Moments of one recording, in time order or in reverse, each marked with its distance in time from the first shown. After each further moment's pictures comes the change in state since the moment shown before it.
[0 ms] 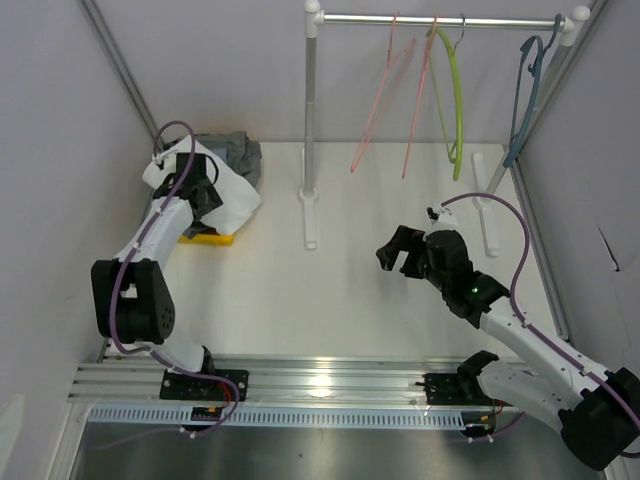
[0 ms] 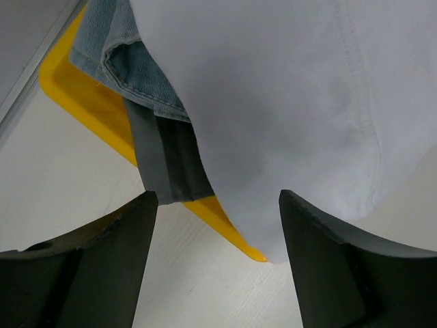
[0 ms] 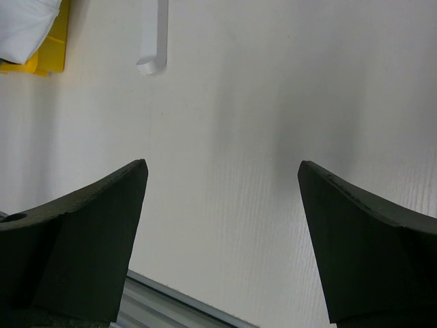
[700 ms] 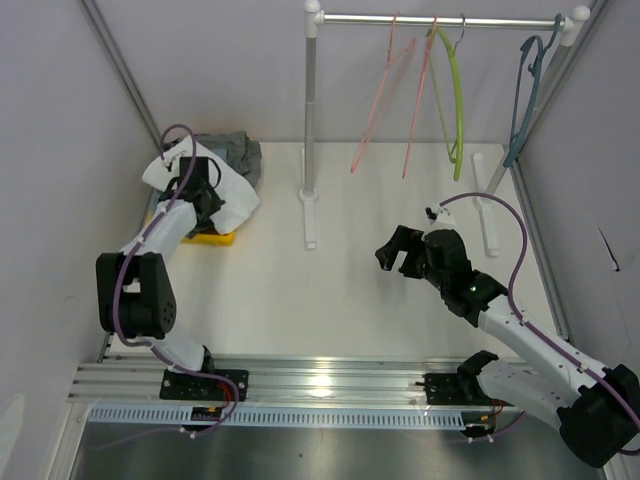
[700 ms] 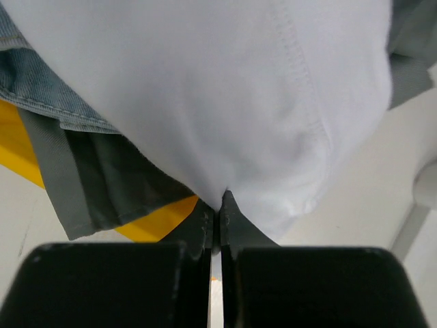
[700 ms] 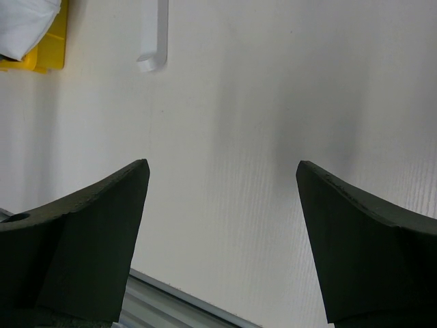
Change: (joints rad) left arm 0.005 0.064 -0.054 0.169 0.159 -0.045; right arm 0.000 0.018 0.000 0.008 -0.013 0.009
